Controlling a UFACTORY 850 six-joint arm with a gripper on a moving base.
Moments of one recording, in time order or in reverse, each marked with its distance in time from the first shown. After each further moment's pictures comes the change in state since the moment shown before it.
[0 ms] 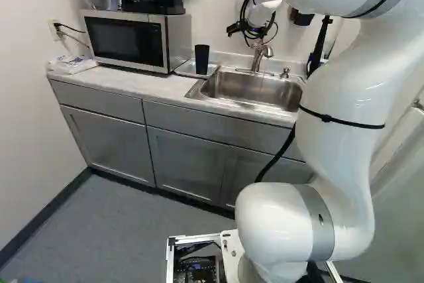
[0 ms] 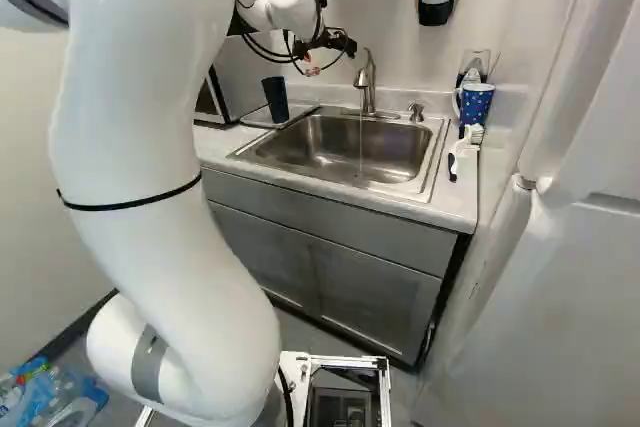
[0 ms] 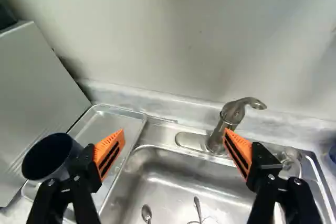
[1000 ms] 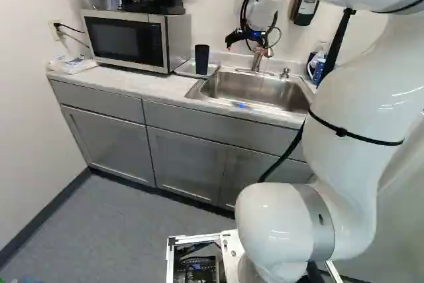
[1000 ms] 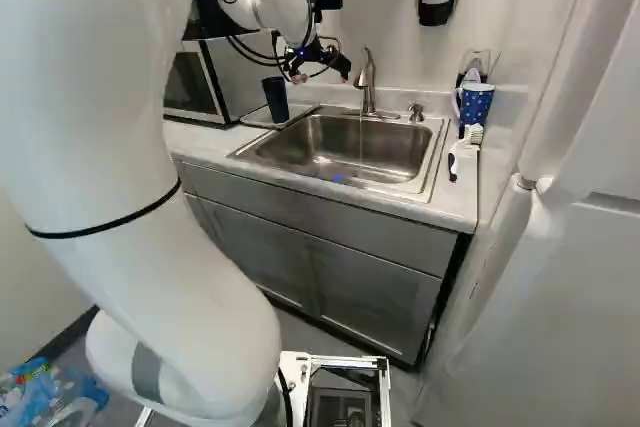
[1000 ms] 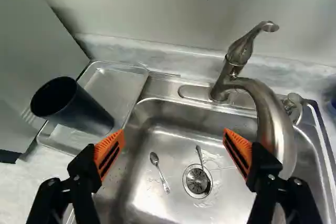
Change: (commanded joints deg) arm 0.7 7.6 8.2 1.9 -11.1 0.0
